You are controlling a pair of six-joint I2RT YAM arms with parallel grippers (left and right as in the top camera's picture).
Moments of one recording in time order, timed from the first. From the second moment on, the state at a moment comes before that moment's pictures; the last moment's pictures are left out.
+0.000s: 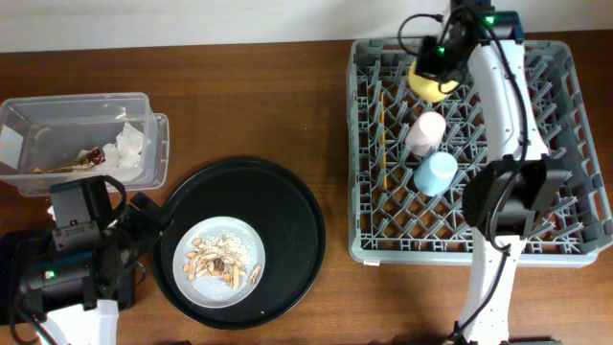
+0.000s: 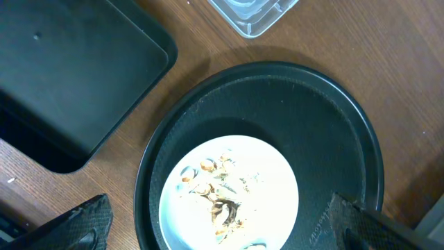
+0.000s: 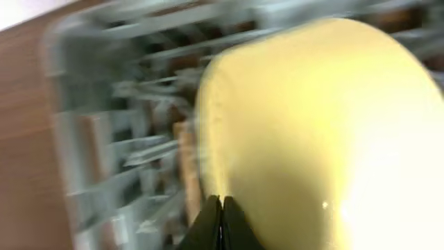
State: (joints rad) left arm 0.22 1.00 1.10 -1.19 -0.03 -0.62; right arm -0.02 2.37 2.43 -1.23 -0.09 0.28
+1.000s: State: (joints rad) left arm 0.22 1.00 1.10 -1.19 -0.03 -0.62; right arm -0.11 2.39 2.43 -1.18 -0.40 0.25
